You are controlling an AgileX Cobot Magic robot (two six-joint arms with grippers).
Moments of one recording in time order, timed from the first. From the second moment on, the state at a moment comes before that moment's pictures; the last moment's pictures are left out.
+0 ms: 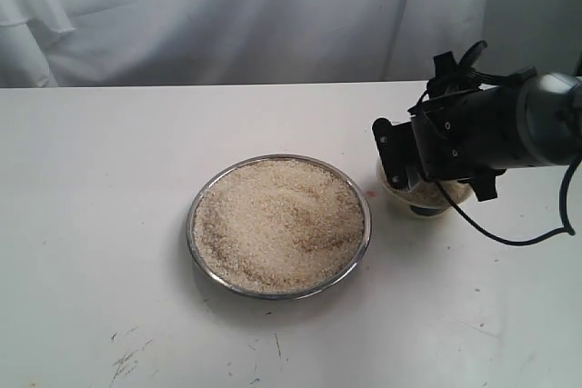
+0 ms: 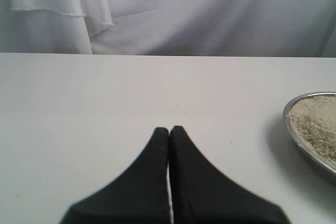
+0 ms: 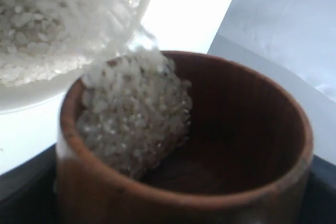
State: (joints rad) left arm 0.01 0.01 0.00 -0.04 0.29 0.01; right arm 0.63 1.92 -1.09 -1.47 0.81 -0.05
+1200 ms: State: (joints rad) left arm 0.01 0.01 0.00 -0.04 0.29 0.01; right arm 0.66 1.92 -1.07 -1.63 0.93 -0.14
